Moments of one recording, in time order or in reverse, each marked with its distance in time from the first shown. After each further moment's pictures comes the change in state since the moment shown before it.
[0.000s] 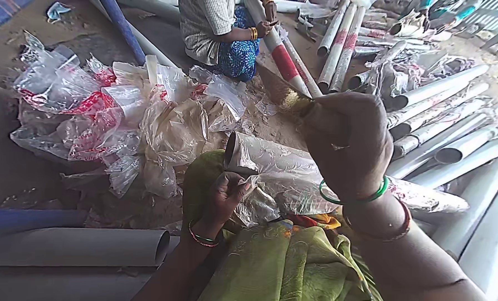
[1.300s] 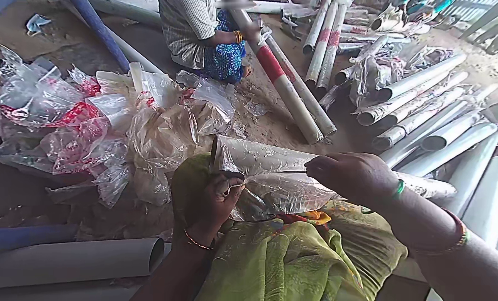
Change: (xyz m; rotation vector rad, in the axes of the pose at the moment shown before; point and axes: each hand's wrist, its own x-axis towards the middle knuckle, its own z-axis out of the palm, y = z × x) left_hand 0.004 -0.005 0.014 0.423 -0.010 0.243; right_hand -0.063 0.057 -0.065 -0.246 -0.671 -0.005
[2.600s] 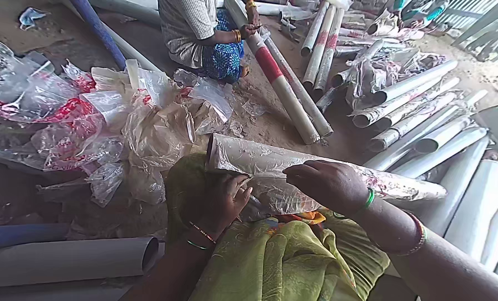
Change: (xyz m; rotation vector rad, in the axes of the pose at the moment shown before) left_hand -0.003 0.015 0.015 0.310 -0.107 0.008; right_hand 0.001 -0.019 0.022 0.124 0.088 -0.030
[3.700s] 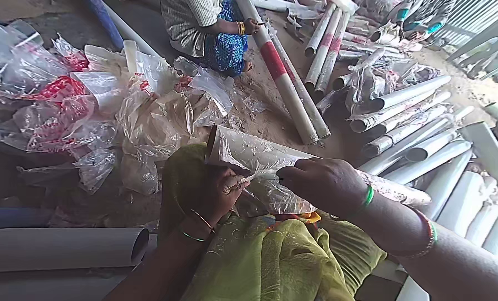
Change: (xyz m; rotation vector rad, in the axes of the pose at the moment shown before) left_hand 0.000 -0.016 0.007 -0.138 0.103 0.089; right_hand 0.024 -0.018 -0.010 -0.134 -0.151 -0.149
